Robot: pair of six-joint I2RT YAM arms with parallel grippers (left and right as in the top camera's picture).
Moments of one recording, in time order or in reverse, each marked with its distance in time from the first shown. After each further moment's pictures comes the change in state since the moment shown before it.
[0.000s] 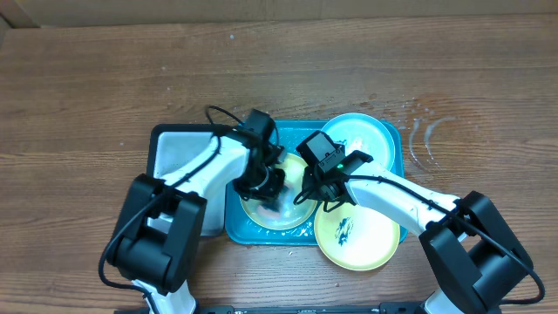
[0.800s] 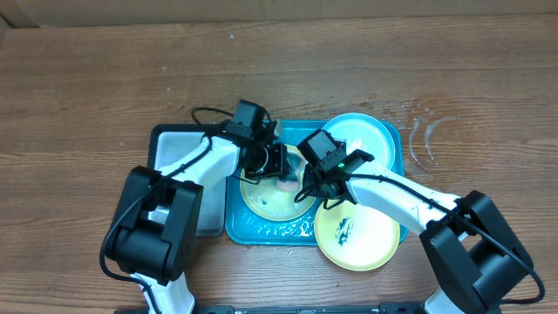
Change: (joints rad) left arm 0.089 0.034 -0.041 0.402 0.174 -0.301; right arm -0.006 0.000 0.000 0.018 0.018 0.009
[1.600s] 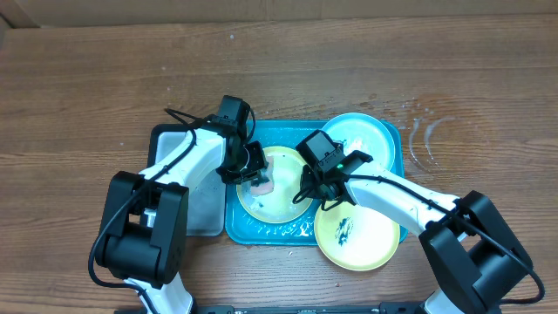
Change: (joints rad) left arm 0.068 -0.030 0.050 -0.271 -0.239 -0.131; right arm 0.006 0.000 0.000 0.004 -0.029 0.003
